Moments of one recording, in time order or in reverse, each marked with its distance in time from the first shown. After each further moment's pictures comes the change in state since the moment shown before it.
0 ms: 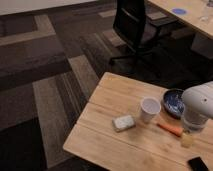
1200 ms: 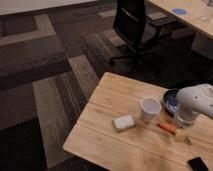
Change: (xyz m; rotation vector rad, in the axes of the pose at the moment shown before) arm -0.029 -0.050 0.062 -0.036 -0.086 -0.120
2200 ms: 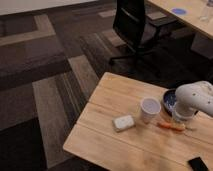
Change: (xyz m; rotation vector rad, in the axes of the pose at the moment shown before) arm -0.006 -0.031 -0.041 0.114 0.001 0.040
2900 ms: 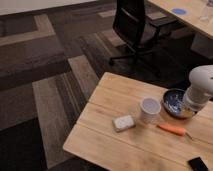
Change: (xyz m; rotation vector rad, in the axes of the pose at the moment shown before) arm 0.018 -0.005 -0.048 0.006 -0.017 0.139
